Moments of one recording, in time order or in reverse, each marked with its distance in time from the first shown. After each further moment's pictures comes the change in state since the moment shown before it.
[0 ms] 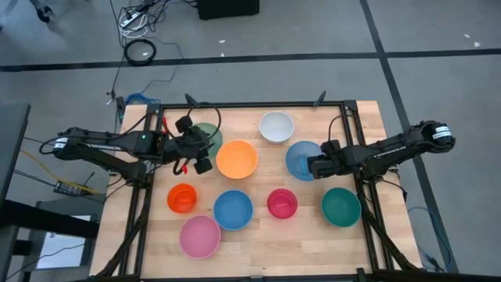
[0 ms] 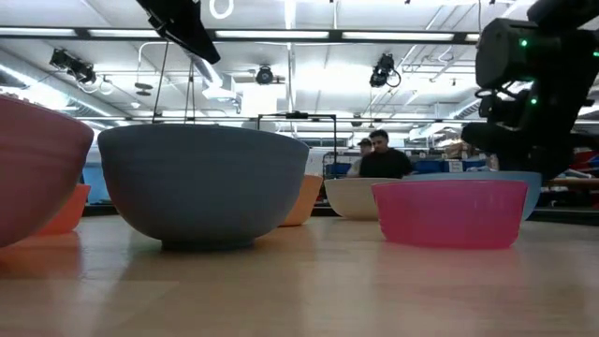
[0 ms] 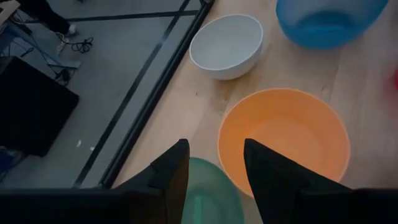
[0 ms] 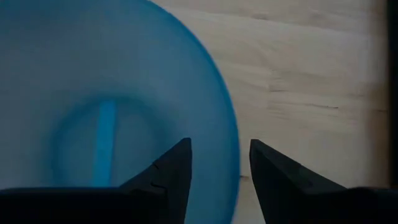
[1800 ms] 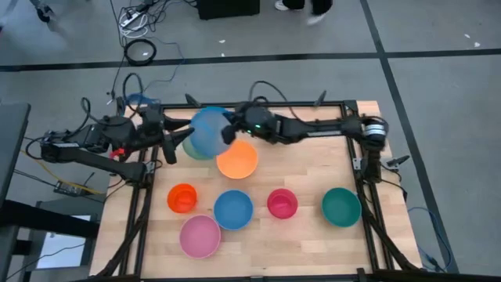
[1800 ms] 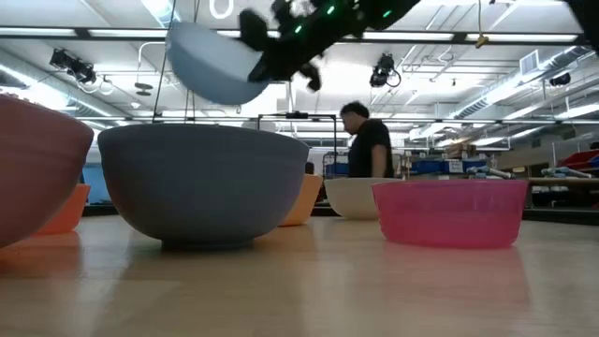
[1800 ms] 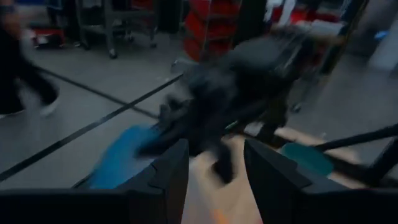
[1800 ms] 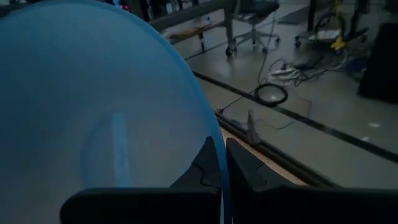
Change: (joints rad) left arm -0.041 -0.384 -0.002 0.259 0.114 -0.161; right arm -0.268 0.776 1.016 0.993 -0.121 -1.213
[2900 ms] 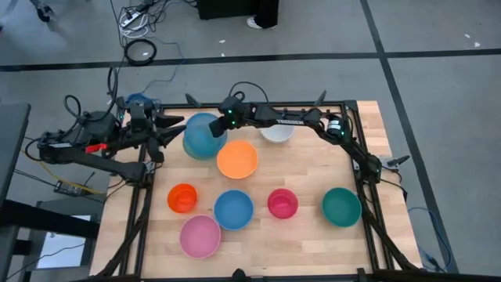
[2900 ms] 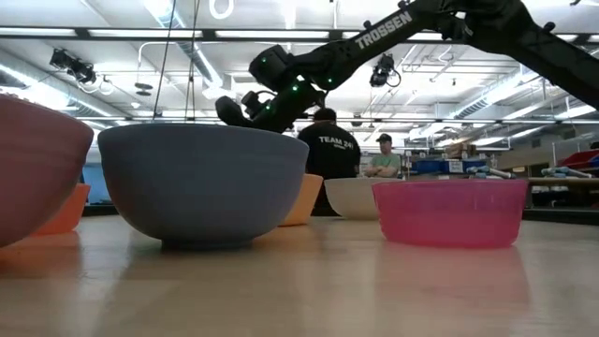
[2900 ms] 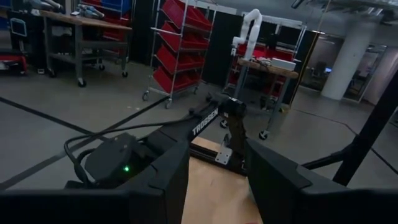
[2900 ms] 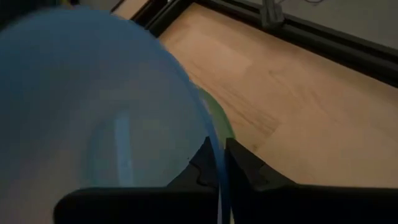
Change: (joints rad) left arm 0.000 -0.060 0.001 0.090 0.085 0.050; right arm -0.166 0.409 0.413 -0.374 -0.405 0.259
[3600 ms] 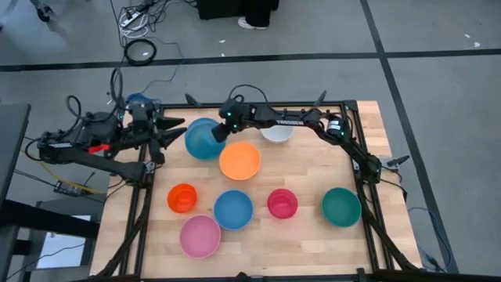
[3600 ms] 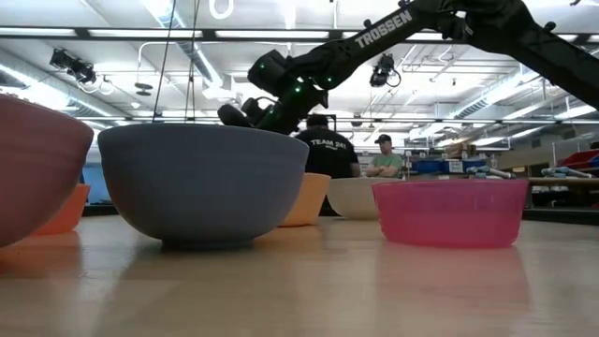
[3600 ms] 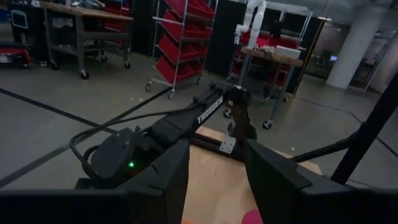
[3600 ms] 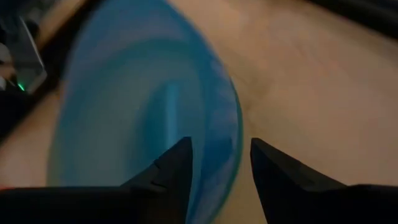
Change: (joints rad) left arm 0.000 0.000 -0.001 -0.055 0.000 -0.006; right arm 0.004 0.000 0.000 -0.132 -0.040 -0.034
